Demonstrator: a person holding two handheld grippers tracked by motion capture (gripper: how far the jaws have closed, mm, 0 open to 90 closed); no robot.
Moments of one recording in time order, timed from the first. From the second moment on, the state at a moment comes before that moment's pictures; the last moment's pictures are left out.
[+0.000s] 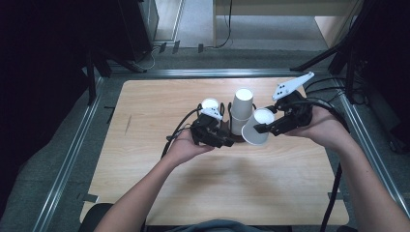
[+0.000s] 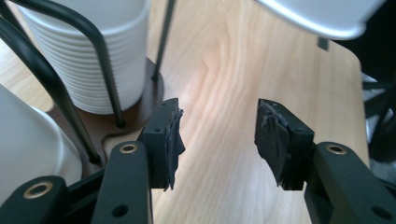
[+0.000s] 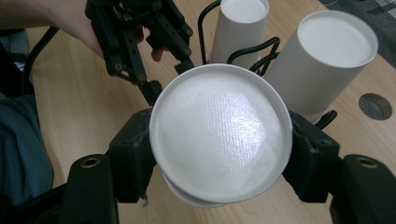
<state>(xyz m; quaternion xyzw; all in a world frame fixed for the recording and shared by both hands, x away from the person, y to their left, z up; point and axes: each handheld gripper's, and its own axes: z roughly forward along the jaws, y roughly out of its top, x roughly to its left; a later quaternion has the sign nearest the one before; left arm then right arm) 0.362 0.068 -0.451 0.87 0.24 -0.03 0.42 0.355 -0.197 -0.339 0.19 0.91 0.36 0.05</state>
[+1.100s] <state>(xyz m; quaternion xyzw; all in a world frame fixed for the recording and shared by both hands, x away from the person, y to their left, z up) 0.349 0.120 -0.466 0.86 0.23 -0.07 0.45 0.340 -0.161 -0.443 0.16 0.90 0.40 0.00</state>
